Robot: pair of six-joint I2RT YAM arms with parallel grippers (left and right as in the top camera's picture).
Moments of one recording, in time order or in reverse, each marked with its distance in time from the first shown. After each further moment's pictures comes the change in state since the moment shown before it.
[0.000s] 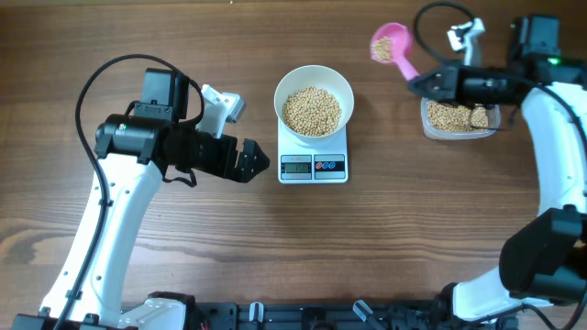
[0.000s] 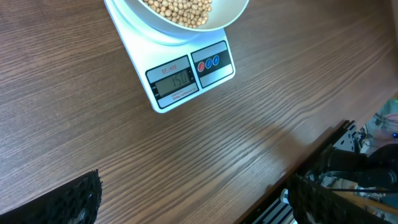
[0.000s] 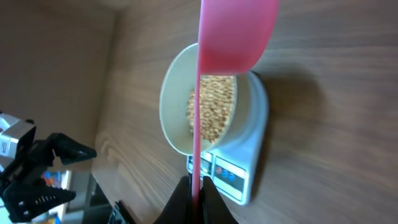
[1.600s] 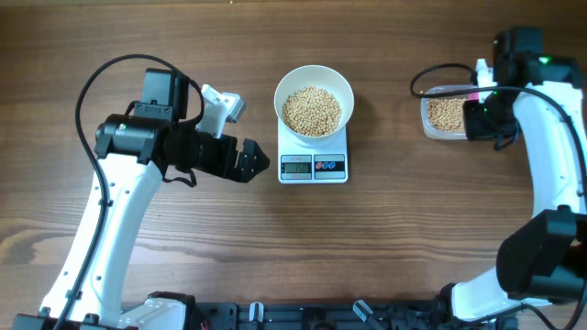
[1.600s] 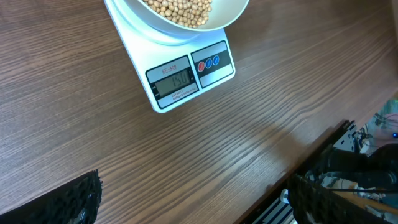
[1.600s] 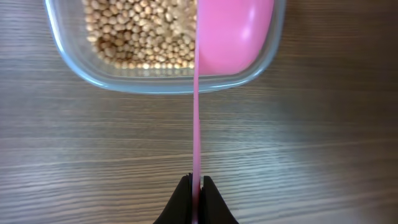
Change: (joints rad) left arm 0.000 0.000 0.000 0.000 0.000 0.000; right arm 0.080 0.000 0.001 -0.219 1.139 -0.084
